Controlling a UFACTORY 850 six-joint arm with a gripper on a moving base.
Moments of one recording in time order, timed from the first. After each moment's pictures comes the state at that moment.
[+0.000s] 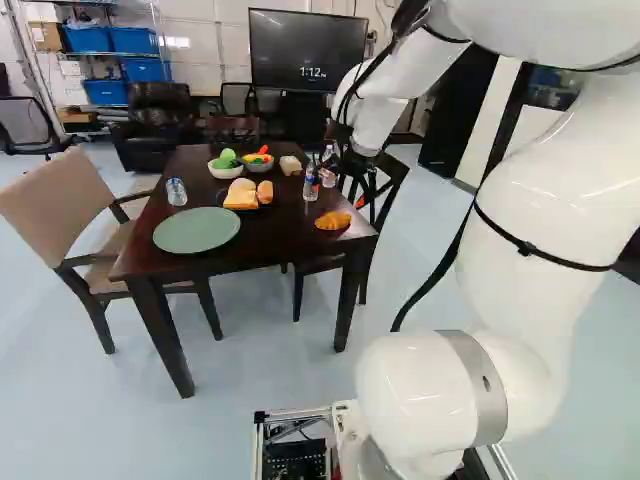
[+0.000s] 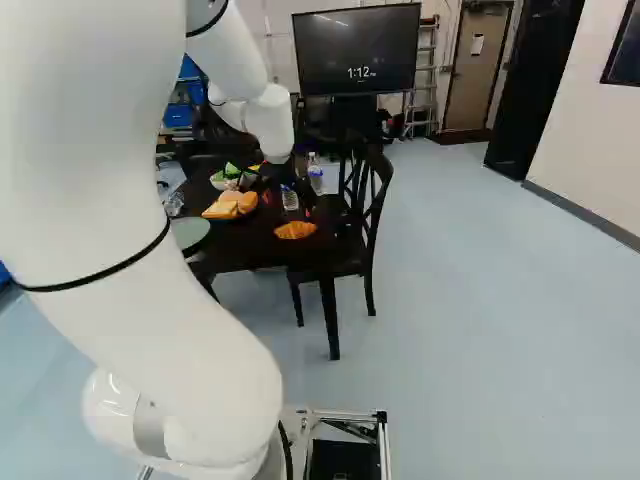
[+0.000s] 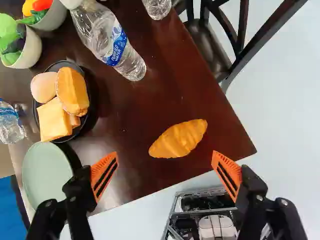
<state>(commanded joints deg) -2.2 -4.8 -55.0 19.0 -27.1 0.0</state>
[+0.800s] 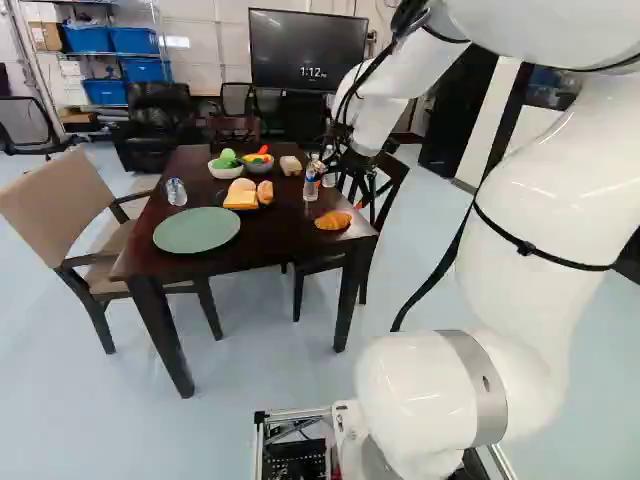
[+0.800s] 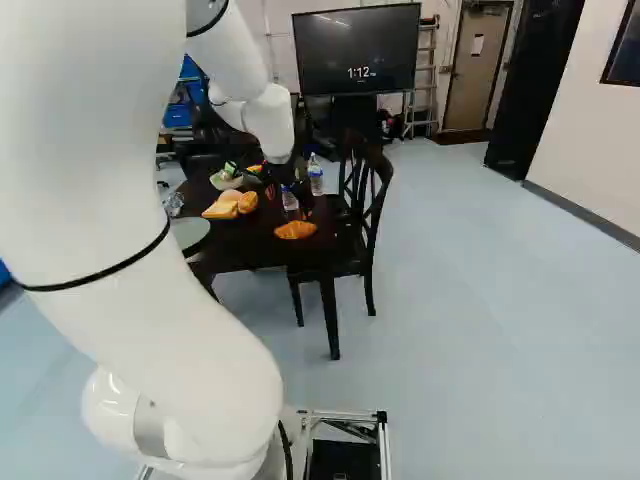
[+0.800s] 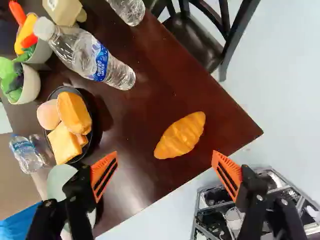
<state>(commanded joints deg) -2.2 -4.8 -55.0 19.0 -27.1 16.3</state>
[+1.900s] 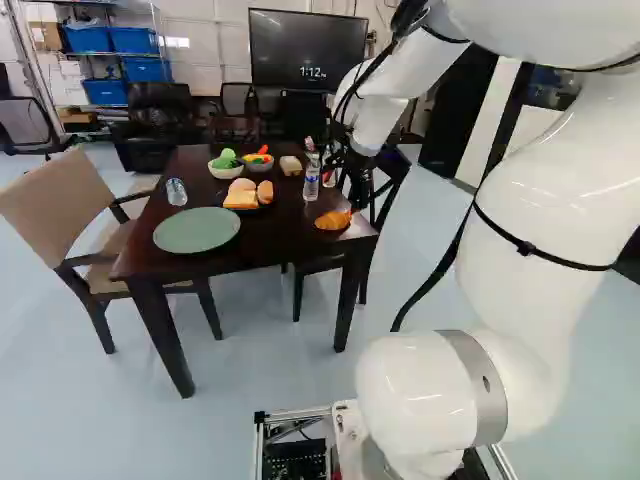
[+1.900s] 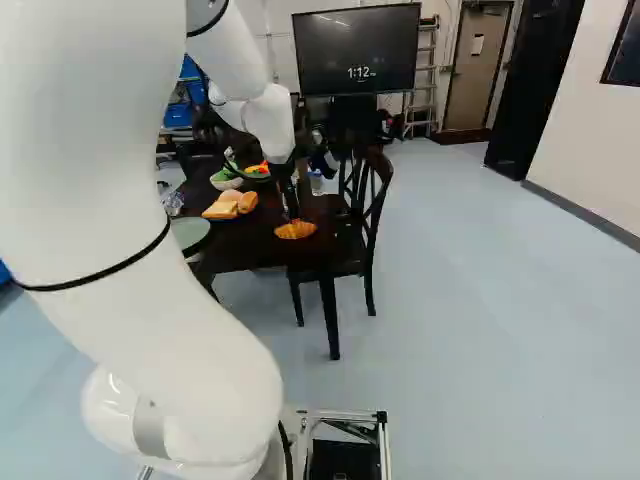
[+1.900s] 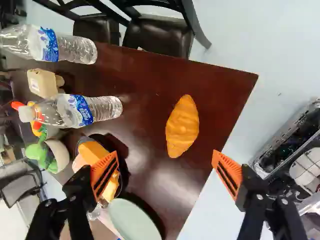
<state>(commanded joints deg) -2.2 -4.8 -55.0 19.0 -27.1 48.2</state>
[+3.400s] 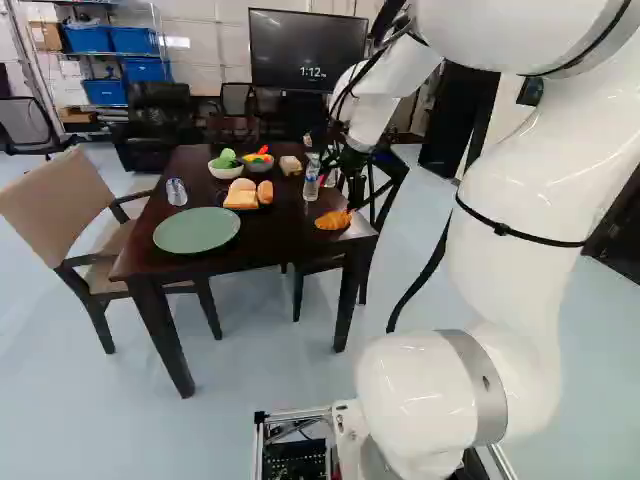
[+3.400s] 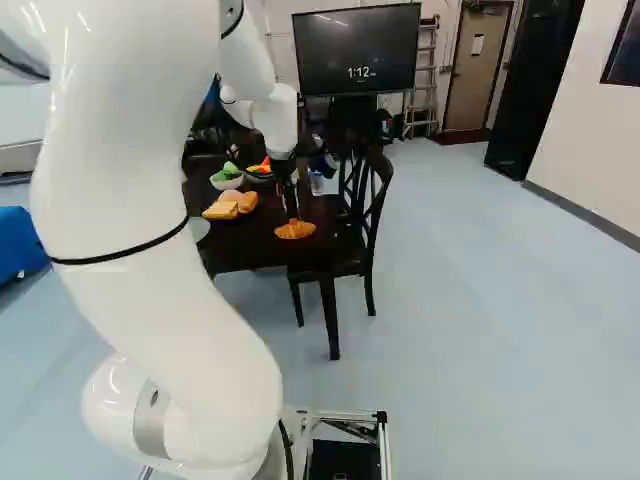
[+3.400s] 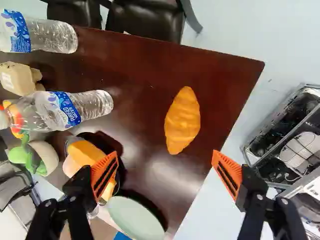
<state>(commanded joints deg) -2.4 -10.9 -61.8 19.0 -35.7 48.2</state>
